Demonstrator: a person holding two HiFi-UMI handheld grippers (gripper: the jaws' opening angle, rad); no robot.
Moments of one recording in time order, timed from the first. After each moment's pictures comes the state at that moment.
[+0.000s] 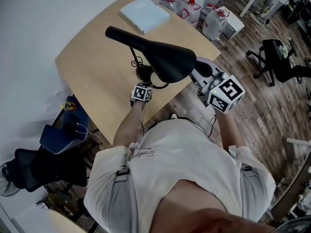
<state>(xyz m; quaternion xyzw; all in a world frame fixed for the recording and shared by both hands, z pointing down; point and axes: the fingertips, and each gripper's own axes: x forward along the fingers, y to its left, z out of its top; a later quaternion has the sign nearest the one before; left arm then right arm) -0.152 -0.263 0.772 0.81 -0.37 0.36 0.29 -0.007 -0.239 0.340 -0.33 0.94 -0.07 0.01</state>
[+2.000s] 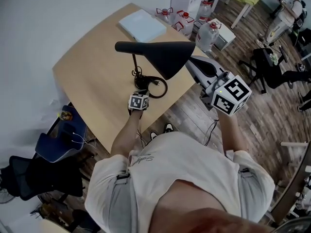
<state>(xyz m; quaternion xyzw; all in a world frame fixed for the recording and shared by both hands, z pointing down) -0.157 -0.269 0.730 0.82 -0.40 0.29 0.28 -0.014 -0.233 0.268 -0.35 0.94 -0.04 -0.01</state>
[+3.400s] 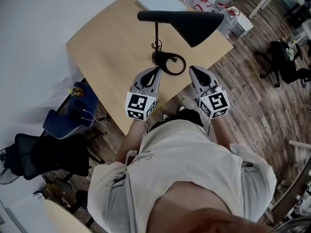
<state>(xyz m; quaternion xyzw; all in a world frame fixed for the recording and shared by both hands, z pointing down) -0.183 -0.169 0.441 0.89 -0.45 0.07 0.04 -0.064 -0.168 0.434 -0.43 0.90 -0.01 -0.04</state>
